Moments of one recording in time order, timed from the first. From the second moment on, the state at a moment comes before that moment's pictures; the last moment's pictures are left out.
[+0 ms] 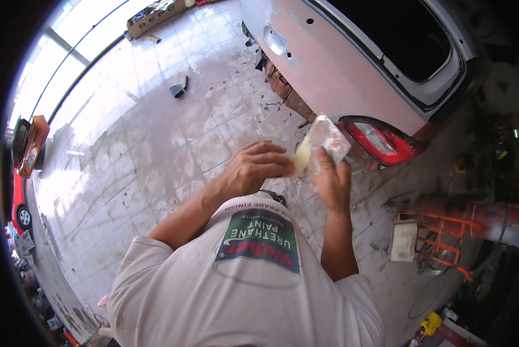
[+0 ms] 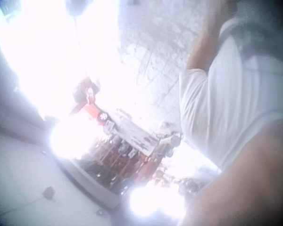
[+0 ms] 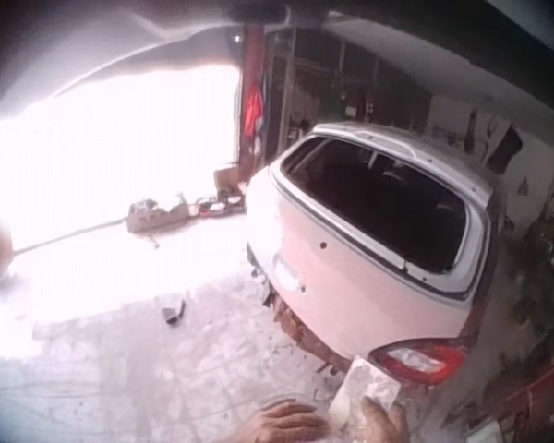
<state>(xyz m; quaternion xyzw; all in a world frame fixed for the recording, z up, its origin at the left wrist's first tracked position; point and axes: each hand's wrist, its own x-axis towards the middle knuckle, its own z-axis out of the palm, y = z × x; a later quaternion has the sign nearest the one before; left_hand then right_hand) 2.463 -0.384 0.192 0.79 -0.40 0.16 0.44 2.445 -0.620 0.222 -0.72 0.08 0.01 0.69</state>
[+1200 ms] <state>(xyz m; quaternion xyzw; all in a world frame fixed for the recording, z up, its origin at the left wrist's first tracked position) 2.455 -0.365 0.230 0.64 -0.45 0.00 0.62 2.426 -0.613 0.191 -0.44 0.19 0.00 0.88</state>
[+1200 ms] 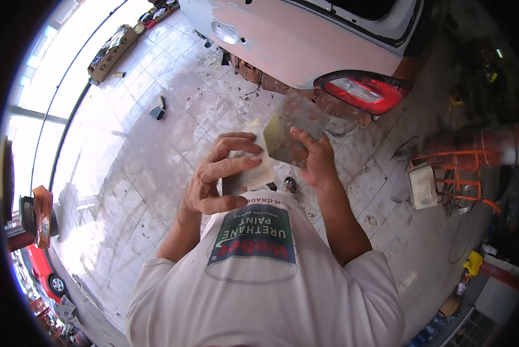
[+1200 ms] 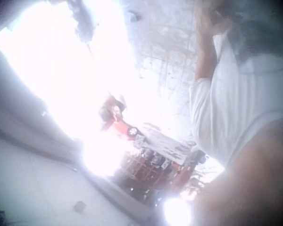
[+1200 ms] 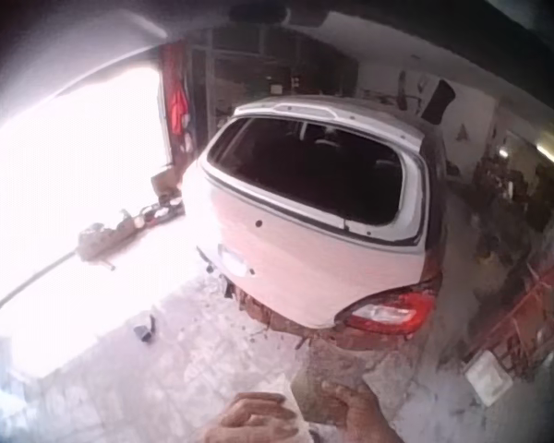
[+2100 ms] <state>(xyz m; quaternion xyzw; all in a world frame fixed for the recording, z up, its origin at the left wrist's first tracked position) 2.456 -0.346 0.178 0.79 -0.40 -0.08 0.45 2.429 -0.620 0.192 -0.58 0.18 0.00 0.80</state>
